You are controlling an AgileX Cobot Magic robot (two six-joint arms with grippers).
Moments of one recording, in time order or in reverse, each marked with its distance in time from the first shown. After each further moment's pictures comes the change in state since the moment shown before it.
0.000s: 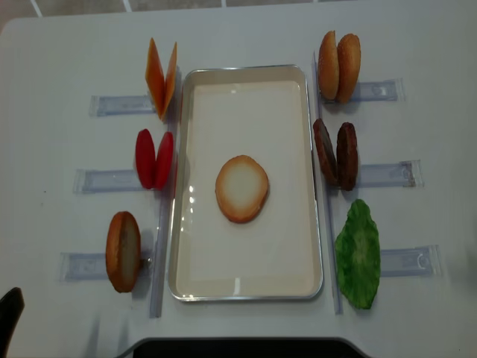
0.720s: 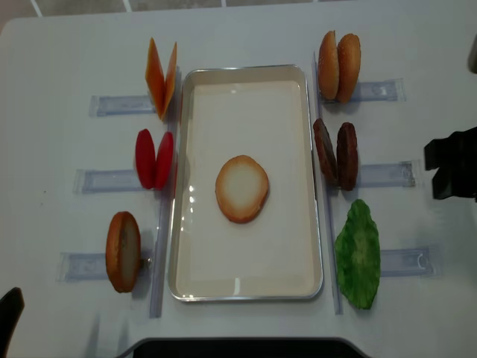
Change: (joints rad) left arm 0.000 0.000 0.000 0.000 0.000 0.000; right arm 0.324 0.271 -0.133 0.074 0.033 0.220
